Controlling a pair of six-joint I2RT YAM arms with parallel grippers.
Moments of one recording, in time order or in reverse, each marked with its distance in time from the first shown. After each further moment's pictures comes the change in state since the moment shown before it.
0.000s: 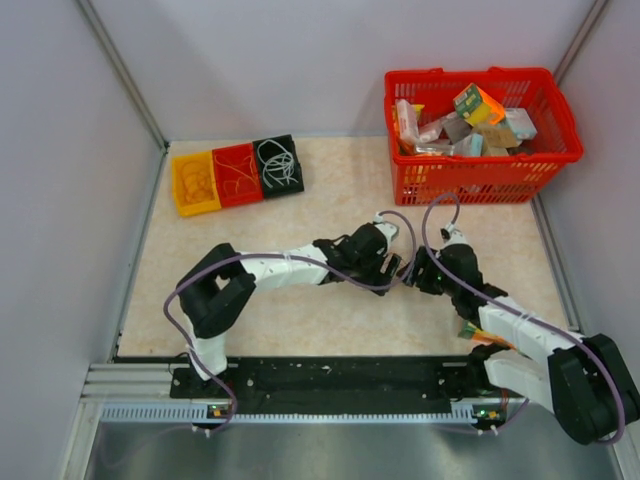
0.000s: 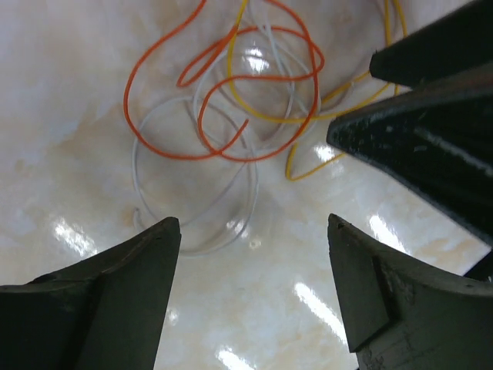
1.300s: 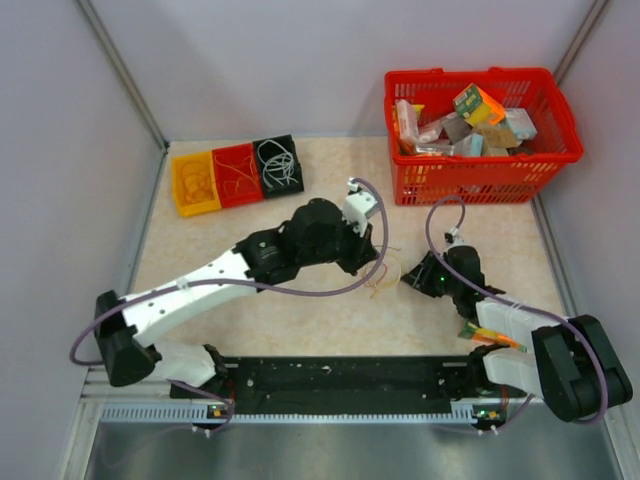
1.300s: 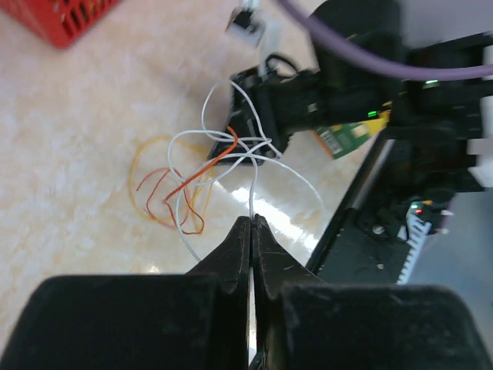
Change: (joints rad) left arm -0.047 -0.433 0.083 -0.149 0.024 0.124; right arm -0.095 0.109 -0.059 0.142 -0.150 0.056
